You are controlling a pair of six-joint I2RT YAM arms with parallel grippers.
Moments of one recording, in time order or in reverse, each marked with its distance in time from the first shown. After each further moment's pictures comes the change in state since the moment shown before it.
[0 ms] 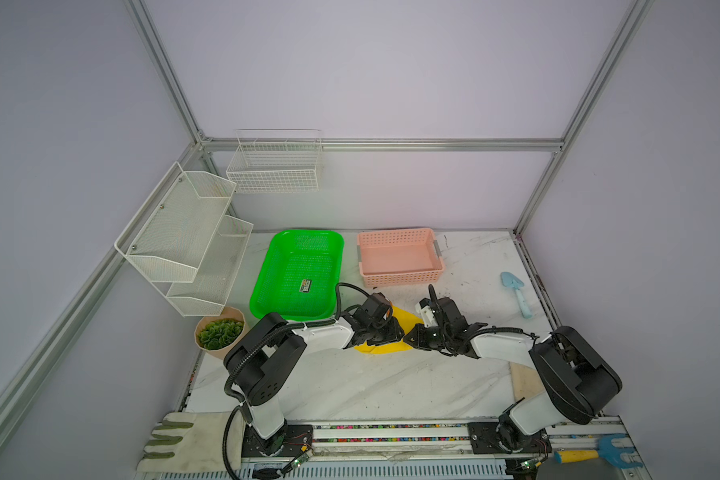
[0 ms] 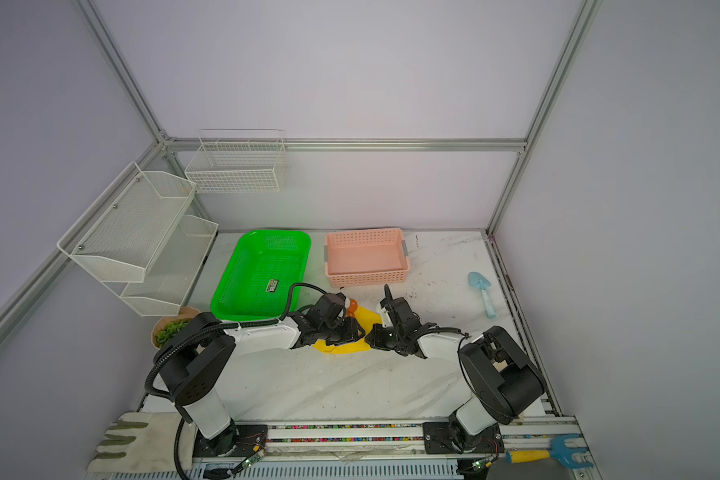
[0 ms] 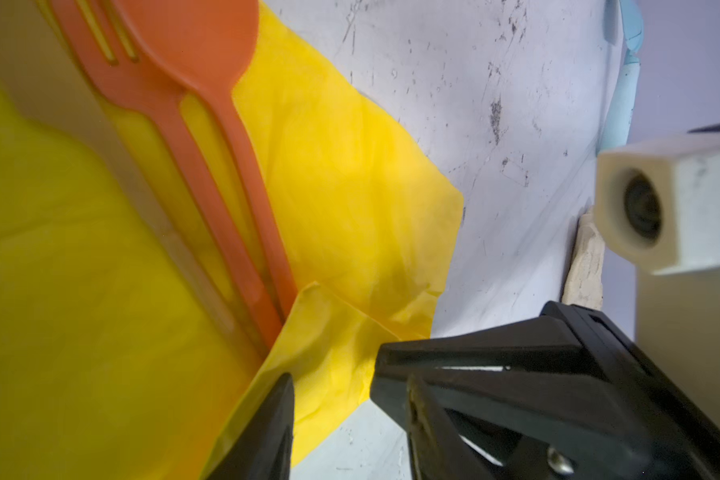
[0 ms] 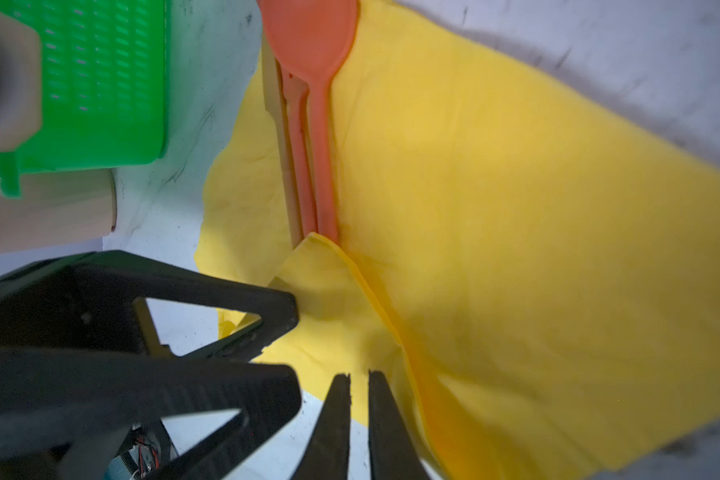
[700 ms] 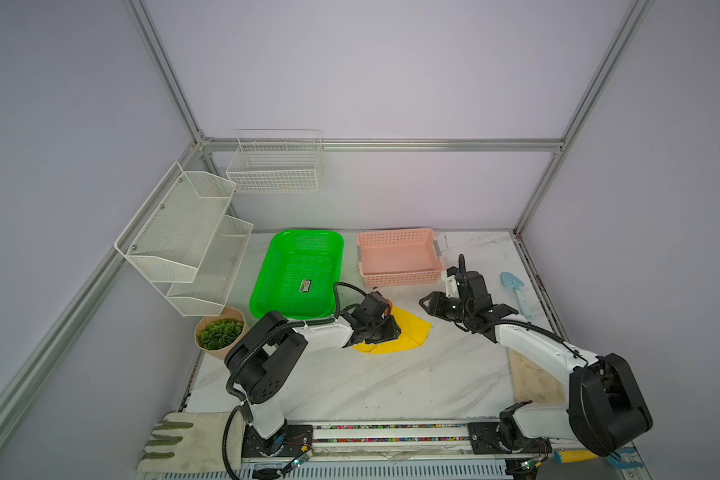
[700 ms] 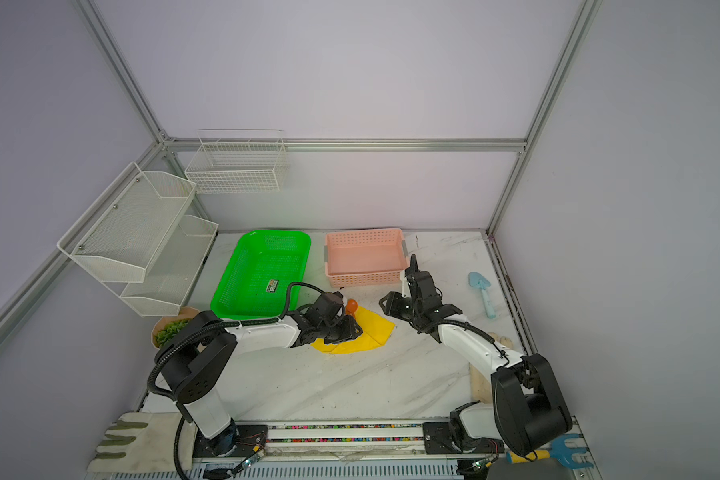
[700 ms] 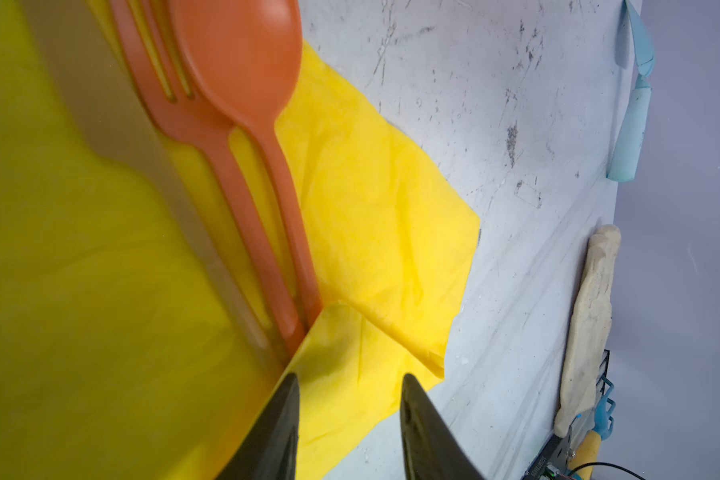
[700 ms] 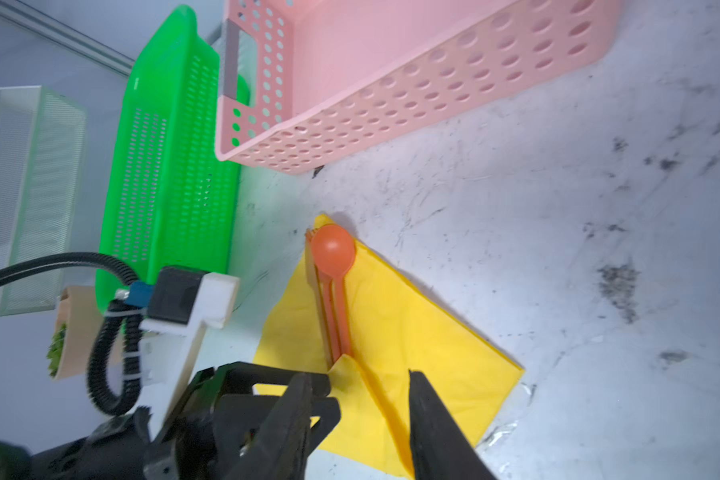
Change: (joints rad) left arm 0.021 0.011 -0.001 0.003 -0.021 0.002; right arm -0.181 -0.150 0.176 -0.216 0.133 -0.044
